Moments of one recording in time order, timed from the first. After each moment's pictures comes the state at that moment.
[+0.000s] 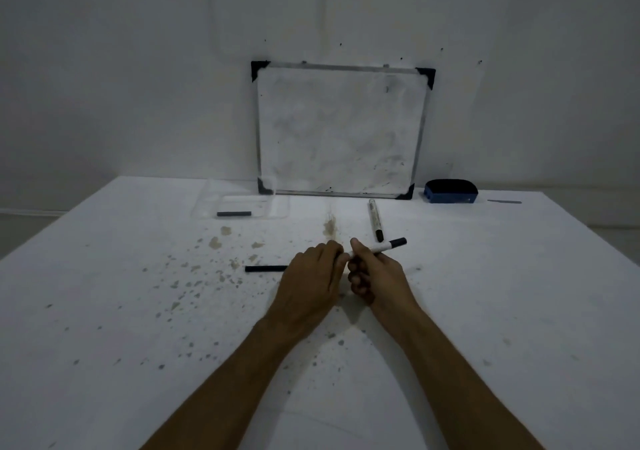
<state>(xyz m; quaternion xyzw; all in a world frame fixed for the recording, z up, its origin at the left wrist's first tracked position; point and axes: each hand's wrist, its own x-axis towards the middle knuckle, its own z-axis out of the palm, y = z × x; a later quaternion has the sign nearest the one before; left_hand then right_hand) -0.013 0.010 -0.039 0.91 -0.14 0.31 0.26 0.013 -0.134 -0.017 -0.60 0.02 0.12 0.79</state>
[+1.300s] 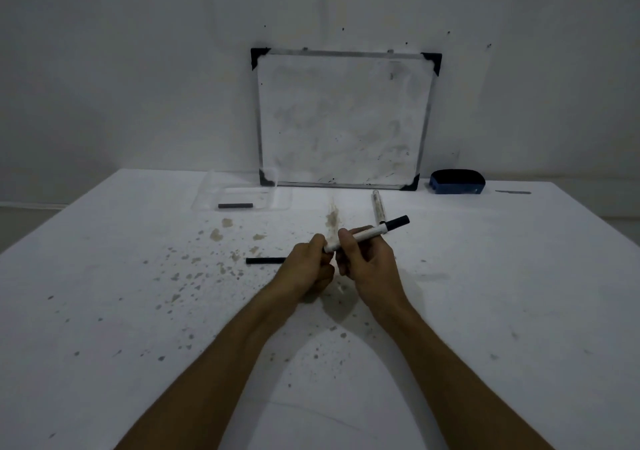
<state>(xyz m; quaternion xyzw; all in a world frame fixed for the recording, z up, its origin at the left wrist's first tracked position) -0.009 0.015 -0.011 0.75 0.10 -0.03 0.65 0.004 -0.114 -0.018 -0.68 -0.16 -0.04 0.71</state>
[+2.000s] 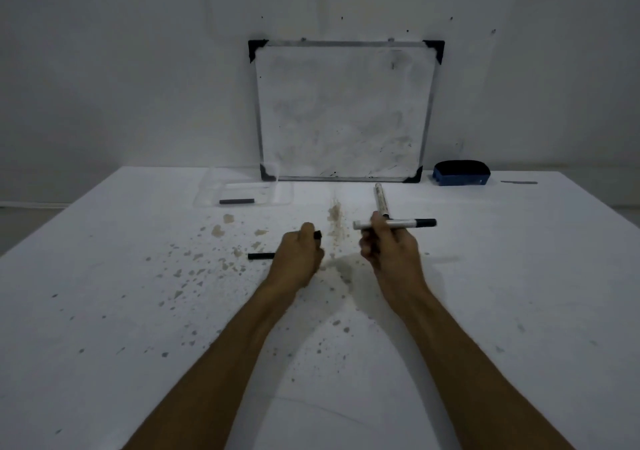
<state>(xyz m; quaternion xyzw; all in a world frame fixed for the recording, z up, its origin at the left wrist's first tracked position) 0.002 0.021 -0.017 0.79 0.13 0.07 0.60 0.019 -0.132 -0.016 -0.57 -0.05 0.00 0.82</state>
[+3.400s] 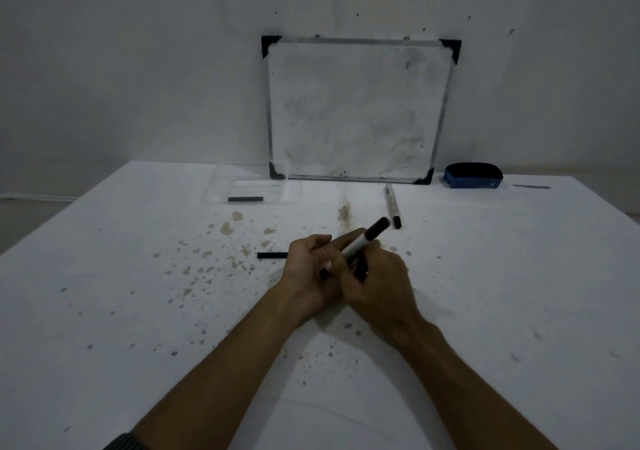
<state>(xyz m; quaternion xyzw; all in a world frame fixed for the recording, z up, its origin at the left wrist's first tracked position) -0.005 0.021 -0.027 0.27 0.11 -0.20 0.94 -0.012 -0.107 -0.031 -0.84 -0.25 -0.21 0.43</state>
